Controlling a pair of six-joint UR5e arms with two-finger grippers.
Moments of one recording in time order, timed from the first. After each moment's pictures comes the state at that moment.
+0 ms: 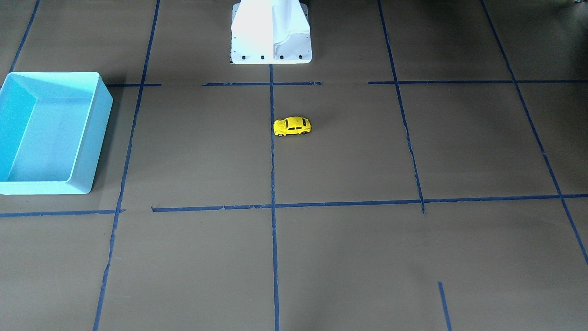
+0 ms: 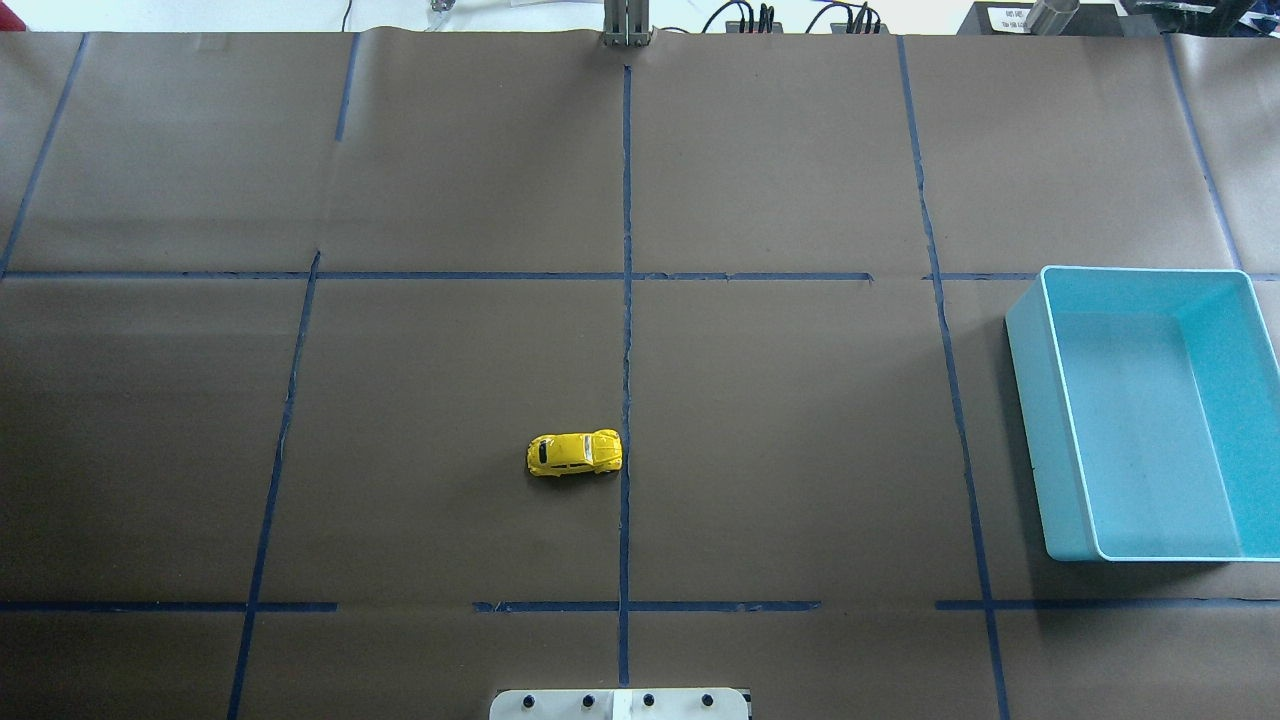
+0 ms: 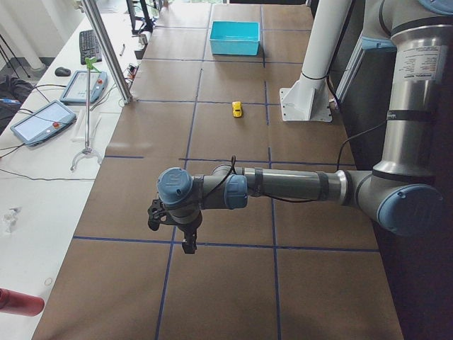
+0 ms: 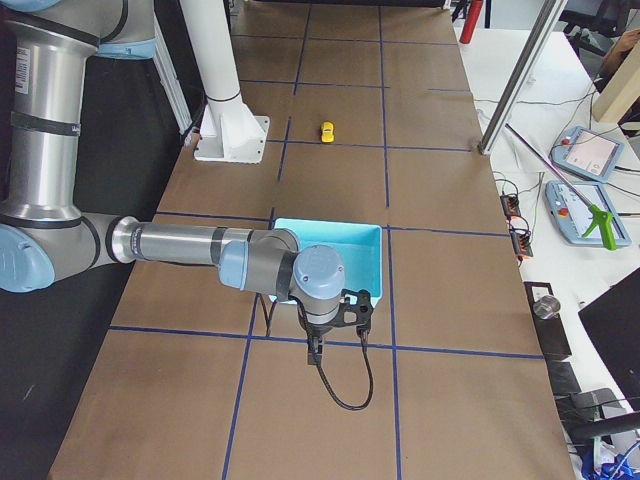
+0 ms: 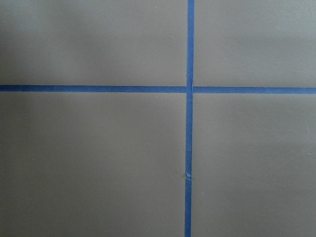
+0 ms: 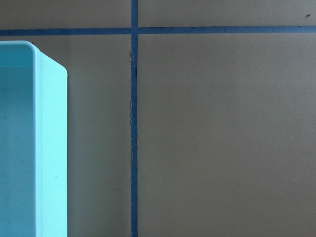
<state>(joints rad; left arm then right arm) -1.59 -1.59 -1.59 -1.48 -2.38 0.05 1.67 -1.76 1.77 -1.70 2.36 -0.15</state>
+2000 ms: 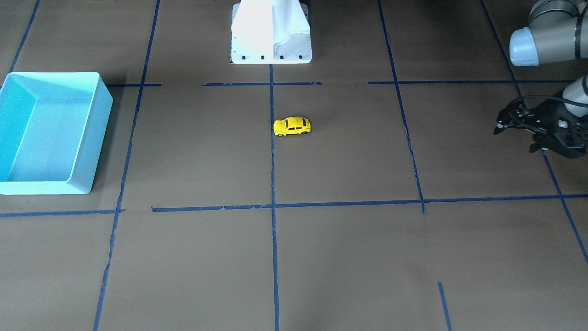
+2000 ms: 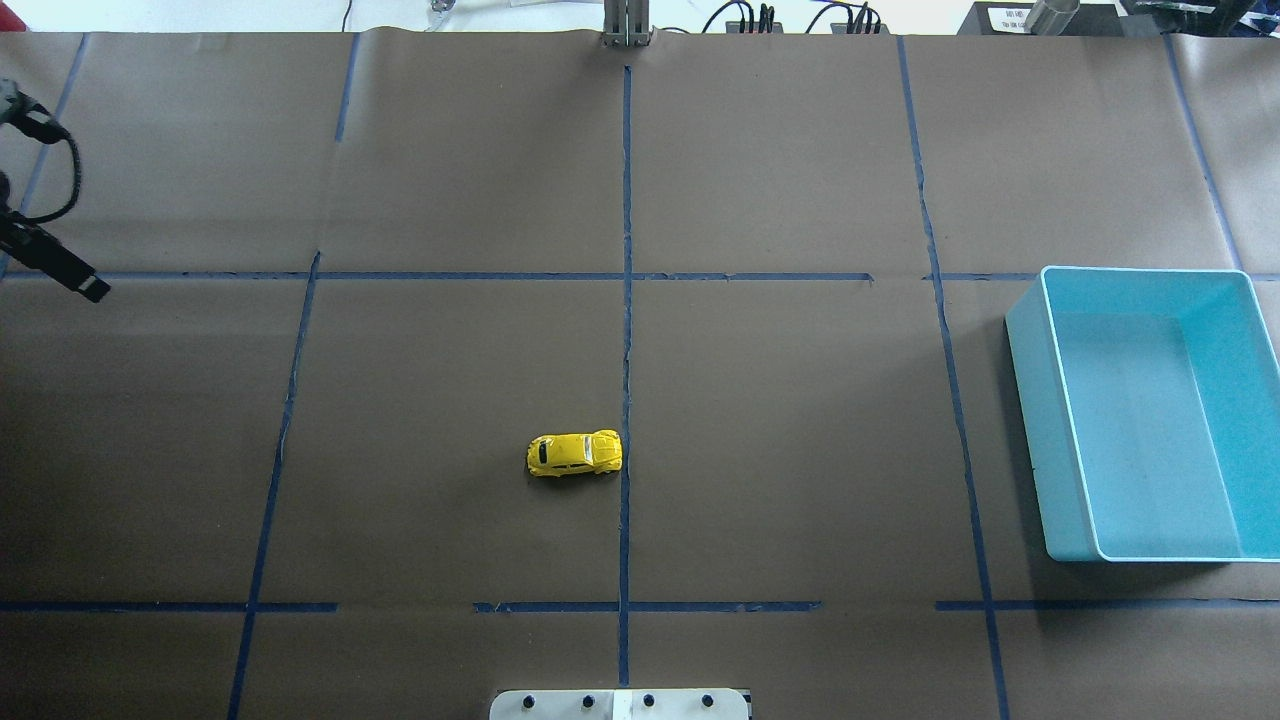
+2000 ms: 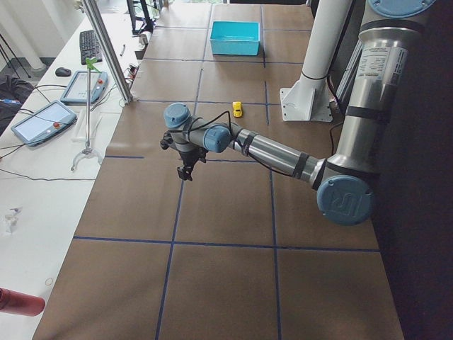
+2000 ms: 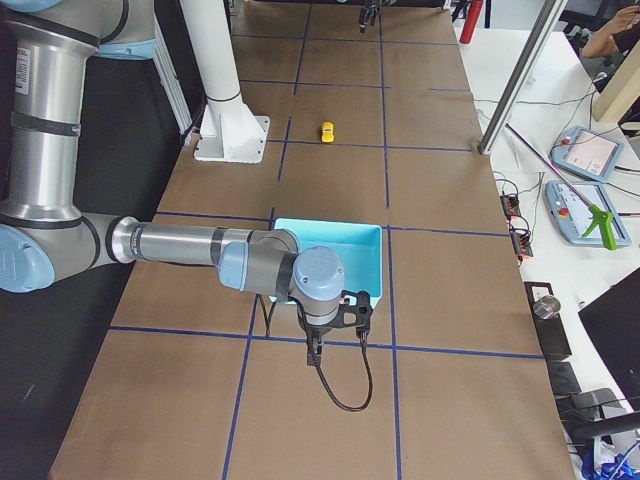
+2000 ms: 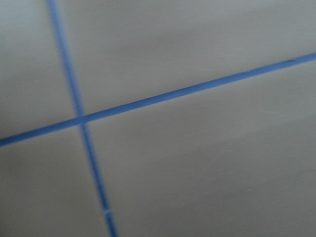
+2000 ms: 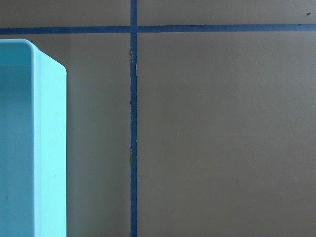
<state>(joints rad) -1.13 -1.77 -1.77 -1.54 -2.37 0.04 1.67 -1.77 1.77 -1.70 2.36 -0.16</state>
